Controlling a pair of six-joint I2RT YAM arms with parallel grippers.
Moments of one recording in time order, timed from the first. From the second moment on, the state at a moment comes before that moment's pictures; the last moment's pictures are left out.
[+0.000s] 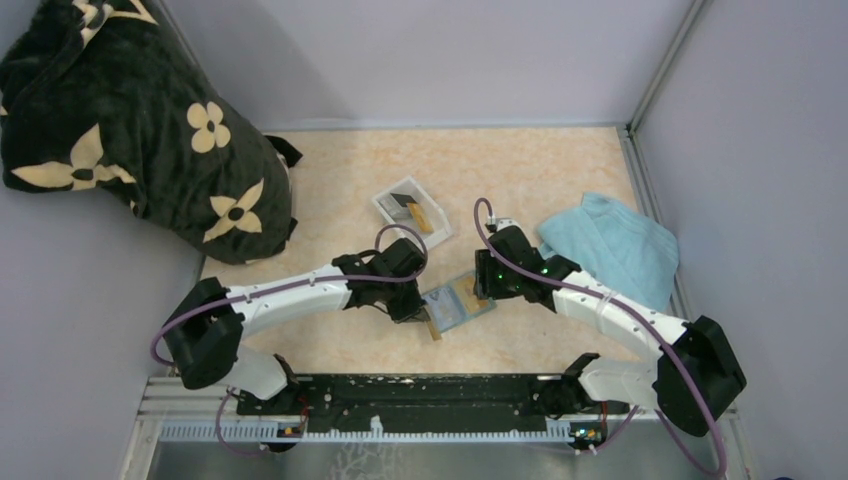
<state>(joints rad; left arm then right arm) -0.96 1.47 0.91 -0.51 0.04 -1.27 0.68 1.15 0.71 -0.48 0.07 0.52</state>
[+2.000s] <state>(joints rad) -0.92 1.40 0.76 -0.33 -0.01 -1.34 0.64 1.24 0.71 -0.45 0.06 0.46</state>
